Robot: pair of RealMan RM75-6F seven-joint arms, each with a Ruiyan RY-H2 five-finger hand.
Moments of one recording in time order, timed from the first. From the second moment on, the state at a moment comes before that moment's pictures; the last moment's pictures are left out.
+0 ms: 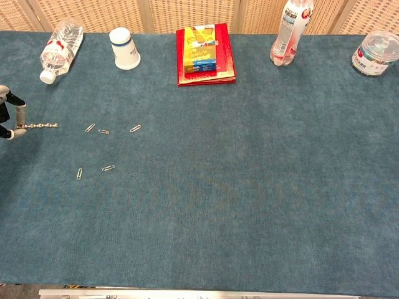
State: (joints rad) left arm -0.50 -1.20 -0.04 -1.49 1.06 0.87 0.29; right arm 0.04 -1.04 0.11 -1.55 -1.39 1.40 0.40
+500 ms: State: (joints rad) left arm -0.57 -1.17 -0.06 -1.57 1.01 0.87 0.40; right arm 0.03 -1.03 0.11 -1.56 -1.38 1.41 0.40
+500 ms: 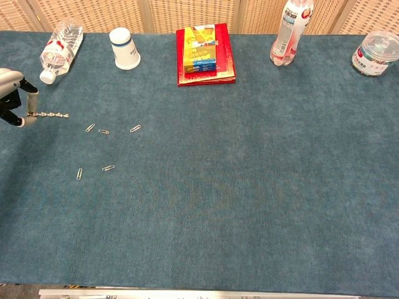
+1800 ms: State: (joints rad) left arm -0.64 -1.28 -0.03 -1.49 0.96 0.82 0.40; right arm 0.02 -1.04 0.11 -1.53 -1.39 1.41 0.43
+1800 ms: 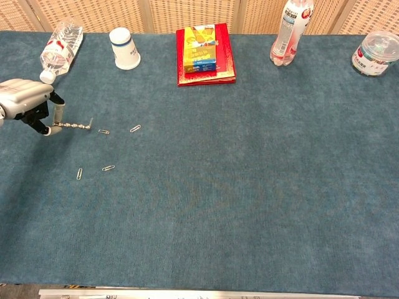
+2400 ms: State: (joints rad) left arm -0.69 -1.31 -0.03 -1.53 0.95 0.82 0.44; right arm 0.01 -1.05 0.11 -1.51 -1.38 1.41 0.45
